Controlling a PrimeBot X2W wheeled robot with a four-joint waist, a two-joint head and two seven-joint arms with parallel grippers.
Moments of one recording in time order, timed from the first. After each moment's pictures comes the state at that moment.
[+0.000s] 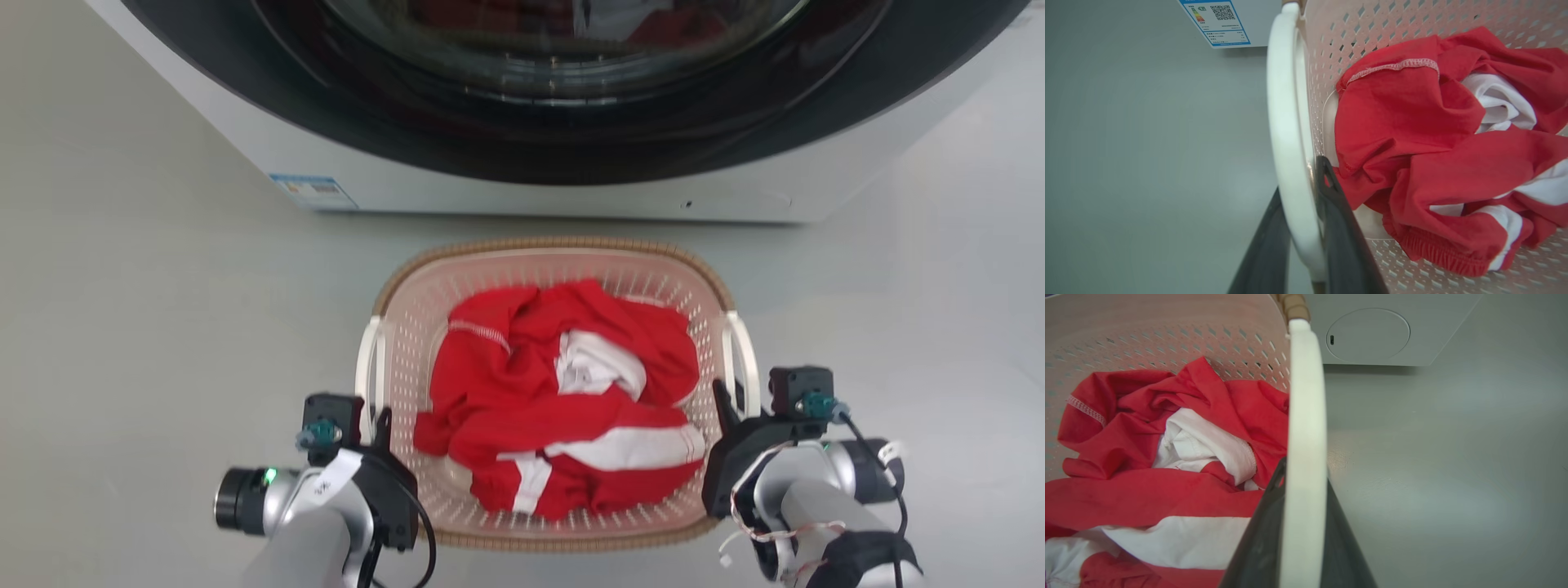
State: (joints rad) left arm -0.63 0.01 -0.55 1.16 -0.54 0.04 -0.21; right arm -0.63 -0.06 0.56 1.01 0.51 -0.07 -0.16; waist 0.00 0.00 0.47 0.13
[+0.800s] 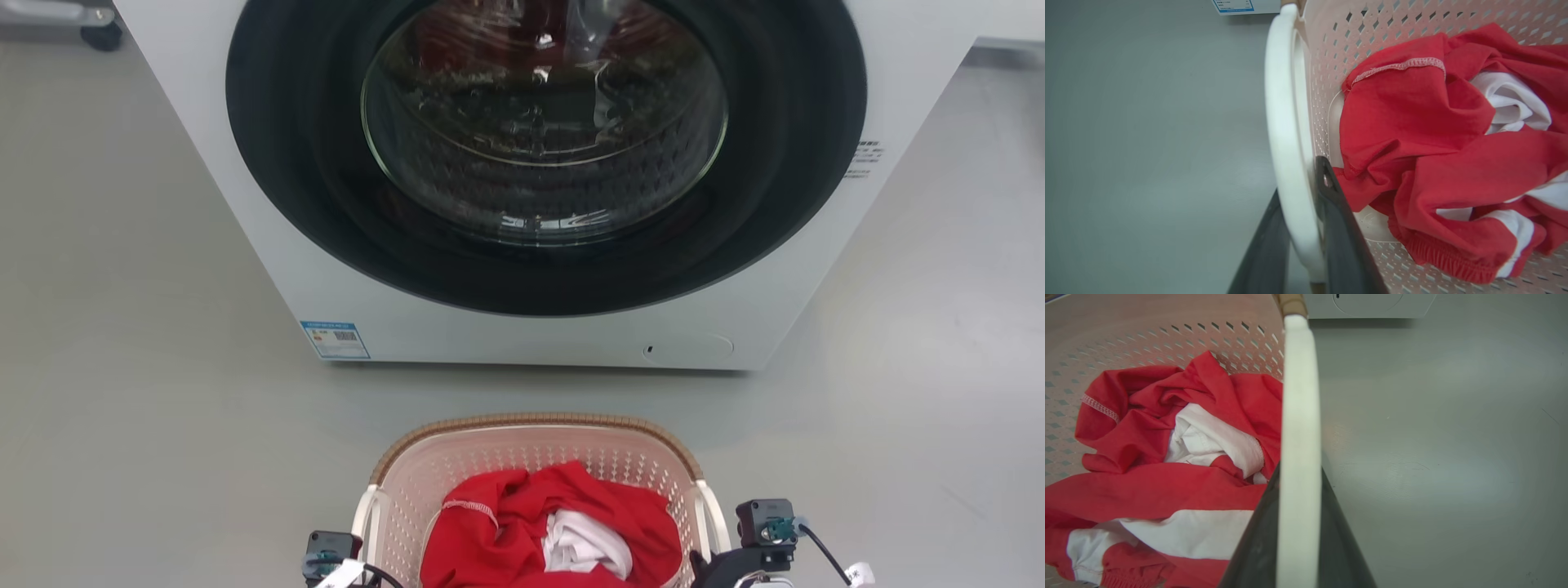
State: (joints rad) left arm -0.42 0.03 -0.63 1.20 -0.60 0.03 -0.12; right arm -0.42 -0.06 0.79 0.95 0.76 -0.12 0.01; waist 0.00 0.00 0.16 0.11
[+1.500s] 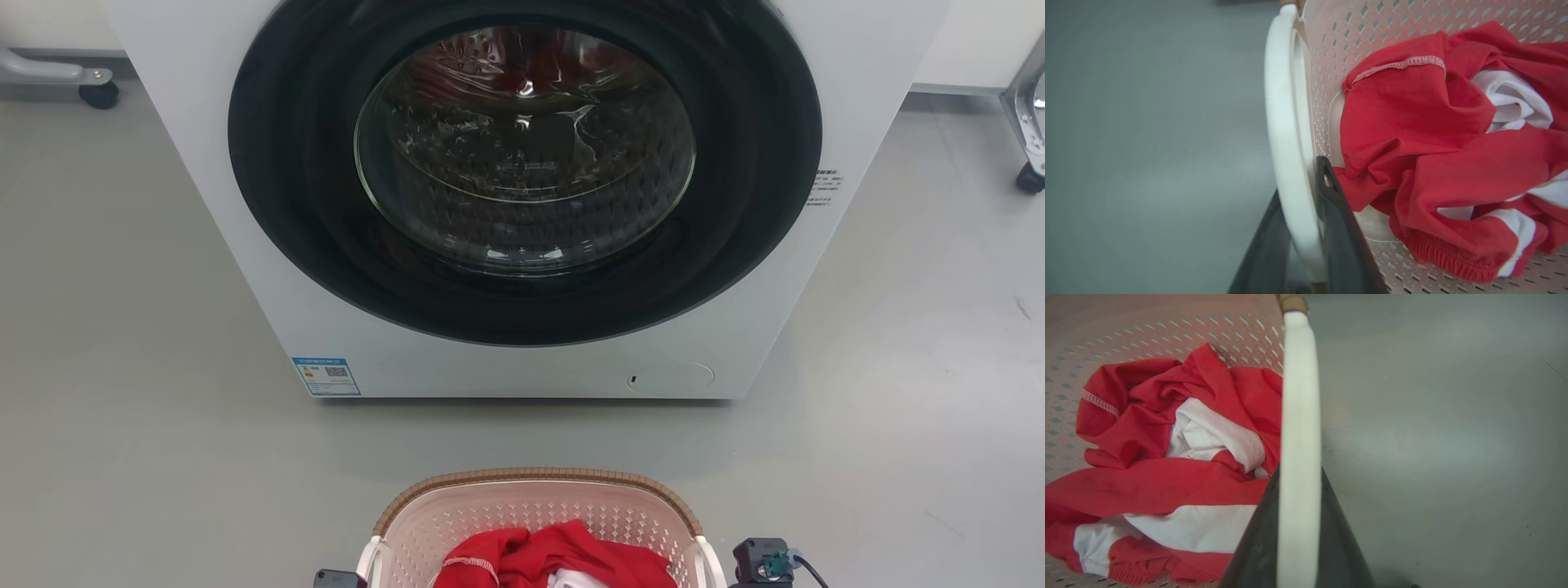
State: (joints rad) left arm -0.36 0.04 -0.69 1.21 -0.62 0.02 -0.06; right arm -0.38 -0.07 0.90 0.96 0.90 -0.14 0.09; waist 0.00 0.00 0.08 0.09
